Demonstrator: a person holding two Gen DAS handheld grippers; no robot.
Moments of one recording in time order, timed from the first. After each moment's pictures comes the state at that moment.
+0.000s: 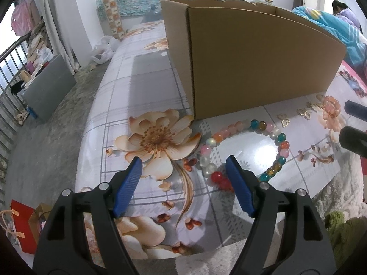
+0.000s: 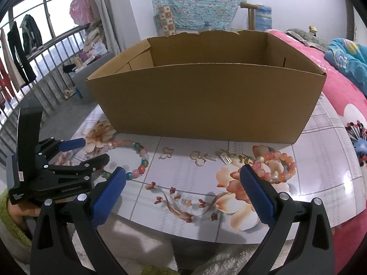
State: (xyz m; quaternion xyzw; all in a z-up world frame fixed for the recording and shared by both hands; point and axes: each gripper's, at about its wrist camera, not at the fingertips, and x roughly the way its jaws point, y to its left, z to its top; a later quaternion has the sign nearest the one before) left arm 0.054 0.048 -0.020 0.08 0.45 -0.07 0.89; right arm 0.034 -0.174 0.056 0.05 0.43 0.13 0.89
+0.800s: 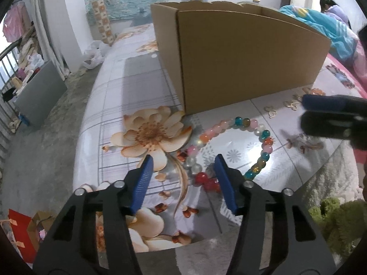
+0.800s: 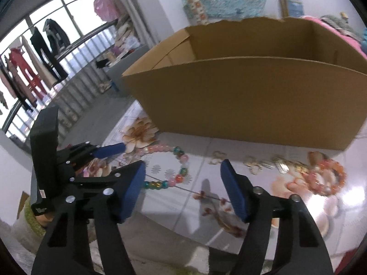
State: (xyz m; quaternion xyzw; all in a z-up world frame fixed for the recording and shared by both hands) left arm 0.036 0.050 -0.014 0.08 0.44 -0.12 0.89; right arm 0.060 -0.143 0.049 0.09 0.45 0.26 0.85
